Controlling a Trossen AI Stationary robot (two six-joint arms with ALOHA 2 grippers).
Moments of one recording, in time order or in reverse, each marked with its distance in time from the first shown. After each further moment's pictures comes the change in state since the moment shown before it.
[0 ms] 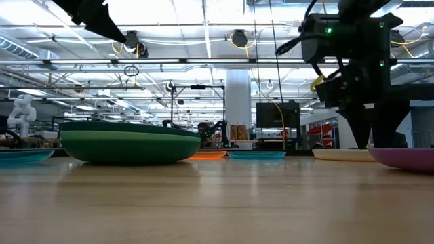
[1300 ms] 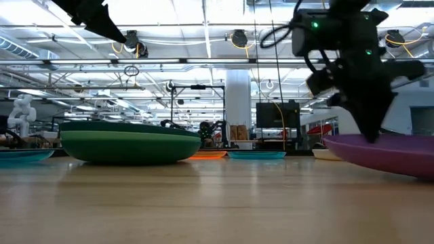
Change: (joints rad) left arm 0.000 0.000 0.000 -0.003 0.007 0.003; right arm -0.057 0.006 0.082 -0.035 -0.157 0.136
